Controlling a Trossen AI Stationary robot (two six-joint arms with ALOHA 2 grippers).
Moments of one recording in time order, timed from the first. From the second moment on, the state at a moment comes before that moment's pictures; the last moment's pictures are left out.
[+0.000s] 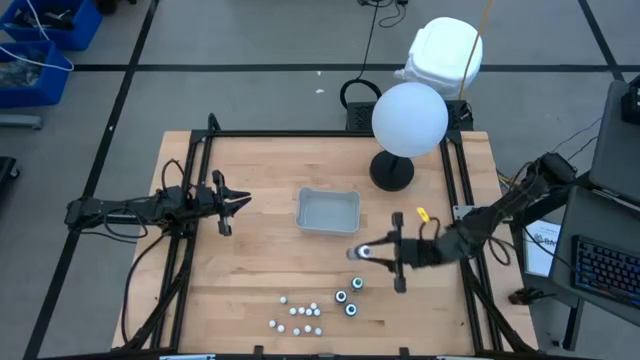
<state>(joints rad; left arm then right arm) 0.01 0.17 0.01 0.26 -0.19 0.10 0.54 1.19 0.65 0.51 0.53 -0.15</state>
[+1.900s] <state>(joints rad) 0.01 0.18 0.01 0.17 -0.18 -0.09 -0.06 1.79 0.97 0.57 0.24 -0.10</state>
